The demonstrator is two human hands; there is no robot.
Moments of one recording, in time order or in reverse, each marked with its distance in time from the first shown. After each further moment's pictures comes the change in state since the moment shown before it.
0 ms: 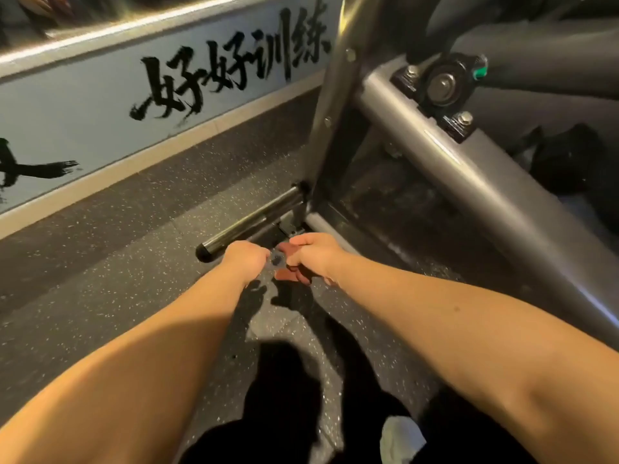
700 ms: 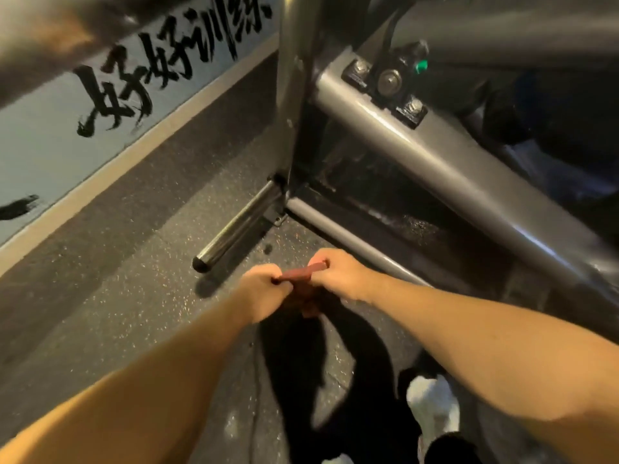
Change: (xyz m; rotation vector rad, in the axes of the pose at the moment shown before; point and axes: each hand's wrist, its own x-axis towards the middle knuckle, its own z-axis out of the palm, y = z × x) left_hand -0.070 0.002 -0.013 0.452 -0.340 0.342; right_hand -0.062 0.033 -0.019 -0.324 0.128 -0.092
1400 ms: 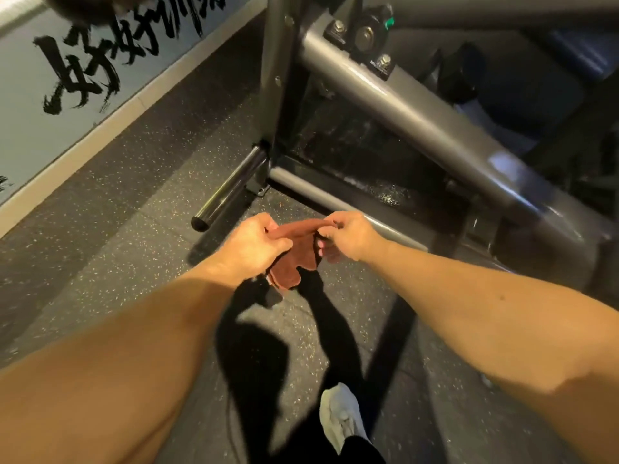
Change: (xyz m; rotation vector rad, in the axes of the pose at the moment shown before) left_hand -0.100 0.003 -0.032 -0.047 0.043 0.141; right_hand -0.097 -0.006 0.036 0.304 0.246 0.132
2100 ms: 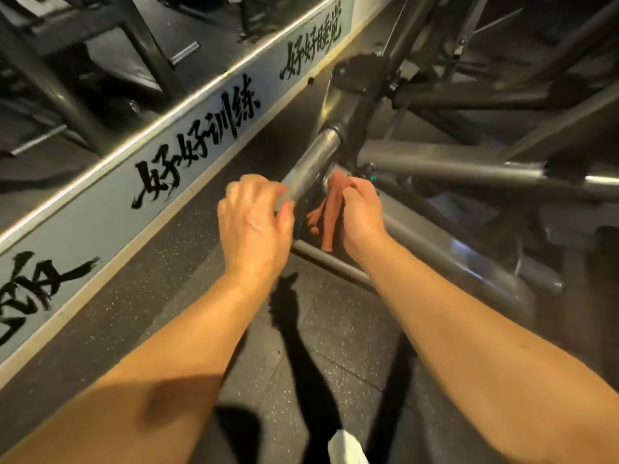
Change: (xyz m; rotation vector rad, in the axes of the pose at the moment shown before) left_hand -0.142 0.175 -0.235 0.268 0.836 0.566; right_hand -0.170 -0.310 -0.026 0.691 0.306 -0.232
